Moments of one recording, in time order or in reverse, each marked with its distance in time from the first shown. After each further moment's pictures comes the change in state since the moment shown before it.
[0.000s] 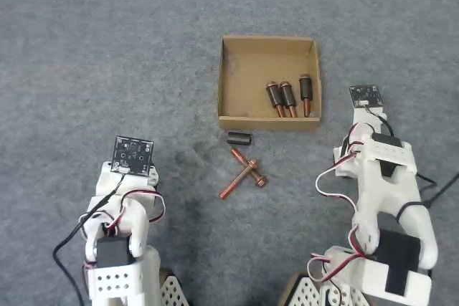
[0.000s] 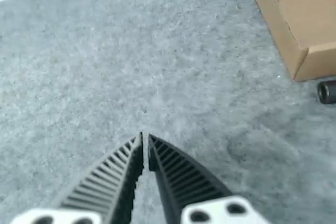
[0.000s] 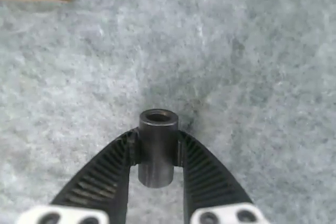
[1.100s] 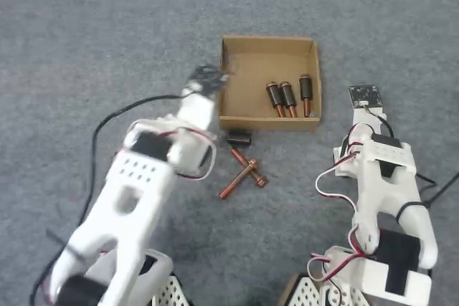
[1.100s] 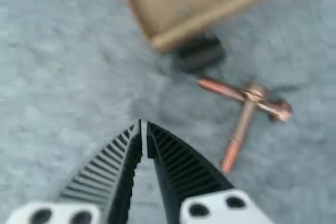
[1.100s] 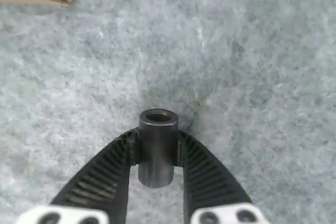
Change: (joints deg) left arm 25.0 73.9 -52.0 7.4 5.6; right arm 0.0 0.0 0.5 -1.1 0.0
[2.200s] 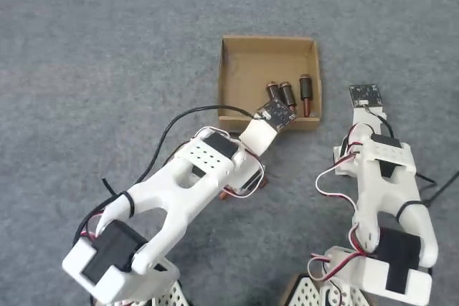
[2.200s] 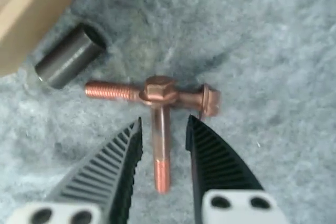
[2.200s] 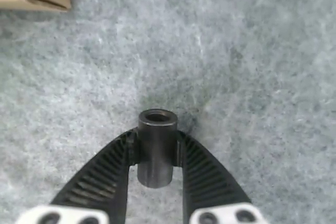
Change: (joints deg) left arm 17.0 24.5 -4.6 -6.9 0.8; right arm -0.1 0.6 0.0 -1.6 0.0
